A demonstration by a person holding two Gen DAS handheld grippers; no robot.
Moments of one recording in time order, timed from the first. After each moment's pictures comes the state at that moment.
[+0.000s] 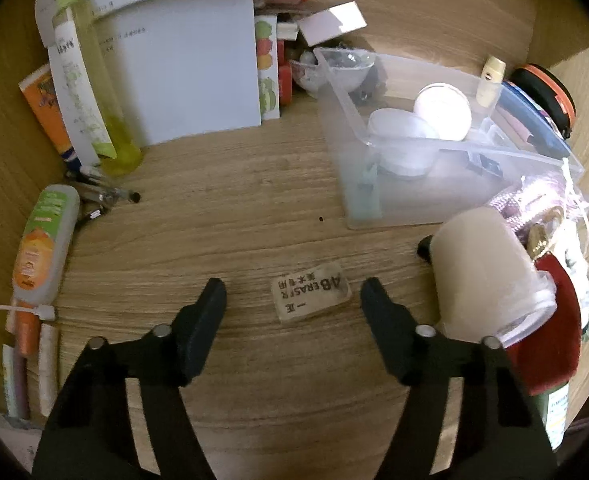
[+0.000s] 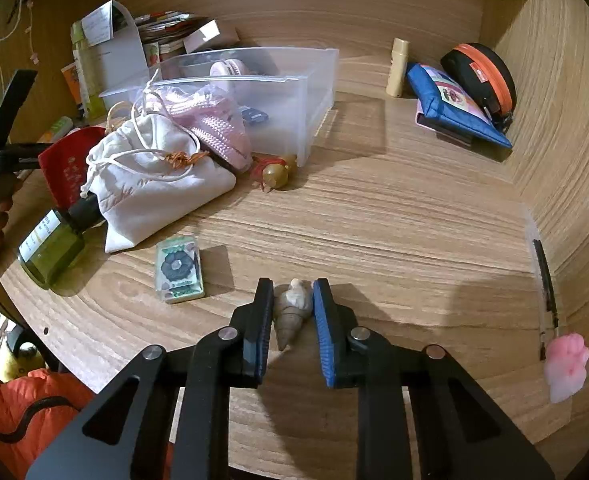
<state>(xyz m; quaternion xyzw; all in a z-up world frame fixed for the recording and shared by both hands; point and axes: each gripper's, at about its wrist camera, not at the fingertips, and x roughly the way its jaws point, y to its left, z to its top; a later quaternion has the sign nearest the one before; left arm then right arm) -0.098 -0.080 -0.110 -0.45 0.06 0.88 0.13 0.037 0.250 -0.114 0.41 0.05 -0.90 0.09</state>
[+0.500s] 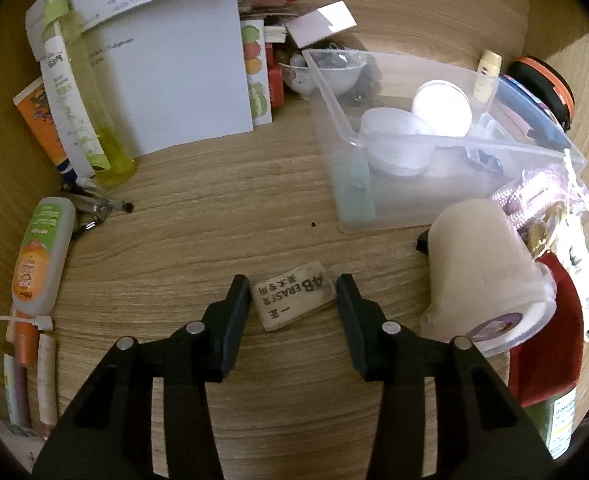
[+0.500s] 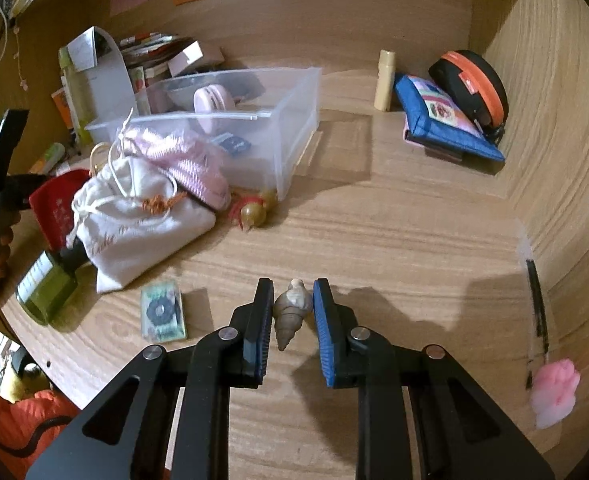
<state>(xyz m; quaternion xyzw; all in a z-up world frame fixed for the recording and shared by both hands) -0.095 -0.070 -0.112 -0.43 0.07 0.89 0.12 0.017 0.261 -0.099 0.40 0.03 -0.91 0.08</state>
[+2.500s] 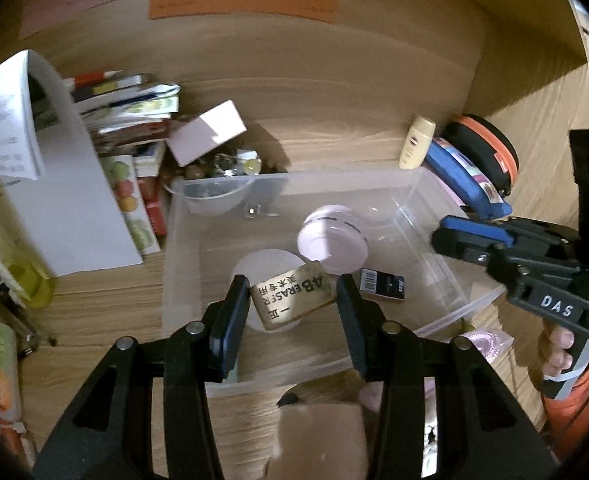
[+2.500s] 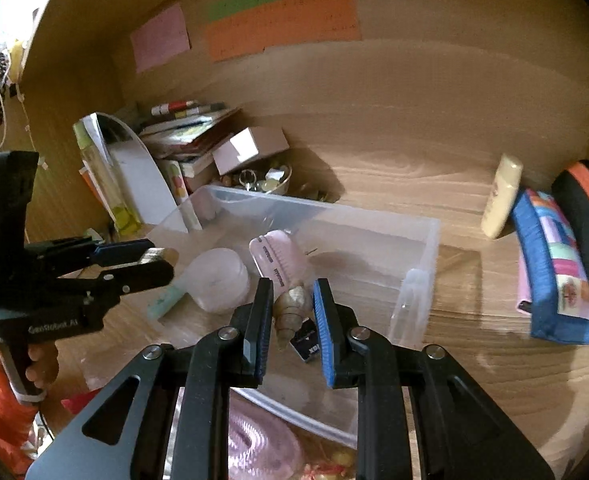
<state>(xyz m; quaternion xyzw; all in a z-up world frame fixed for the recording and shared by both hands) -0.146 0.014 -0.043 -0.38 0.04 0.89 0.24 -0.130 0.197 -0.044 0.35 -0.01 -0.91 0.21</state>
